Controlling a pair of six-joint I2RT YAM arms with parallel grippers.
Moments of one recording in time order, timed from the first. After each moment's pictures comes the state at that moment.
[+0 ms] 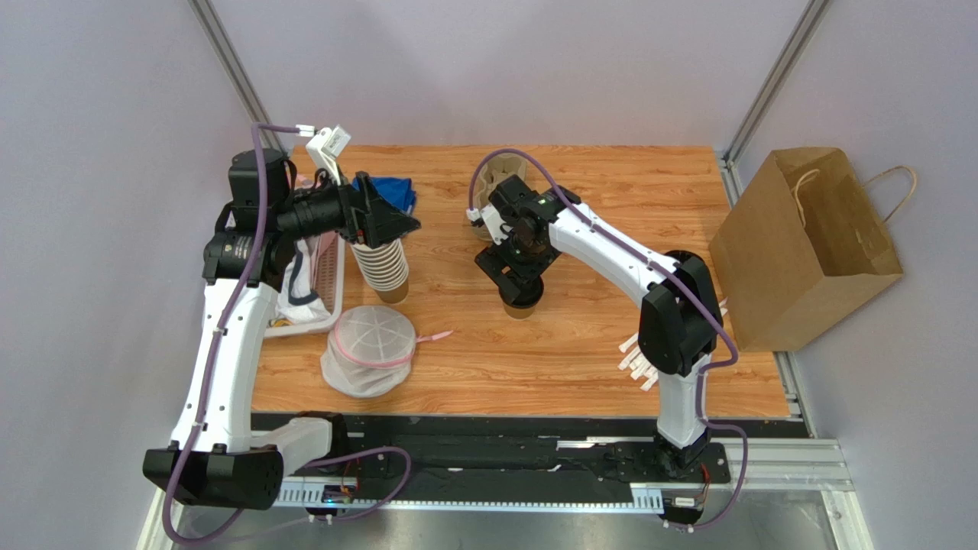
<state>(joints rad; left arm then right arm) -0.05 1.14 1.39 -0.65 0.88 -0.23 0.69 1.95 1.76 -1.06 -0.06 -0.12</state>
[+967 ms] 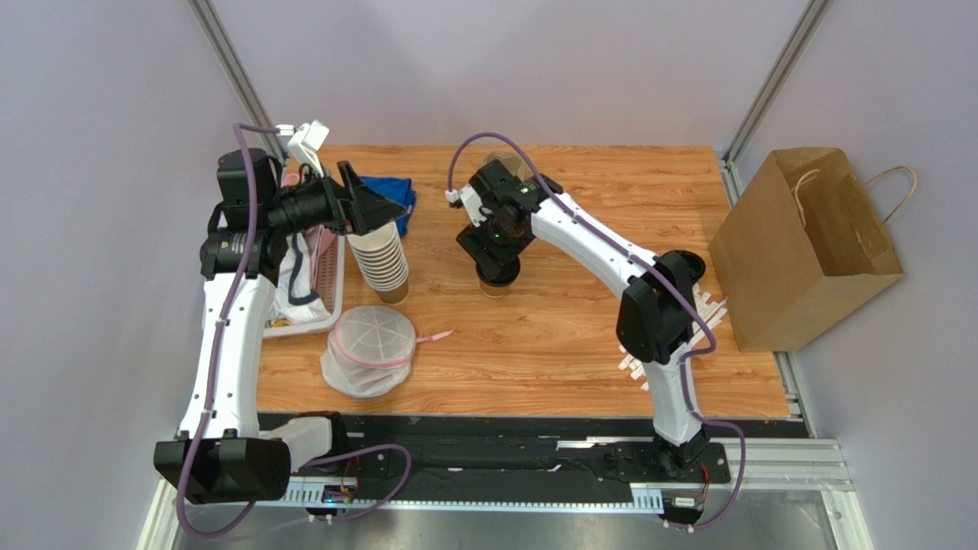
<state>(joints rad) 0.05 1.16 1.35 -0.56 0.92 -0.33 0.71 2.07 1.96 -1.03 -0.05 -0.13</state>
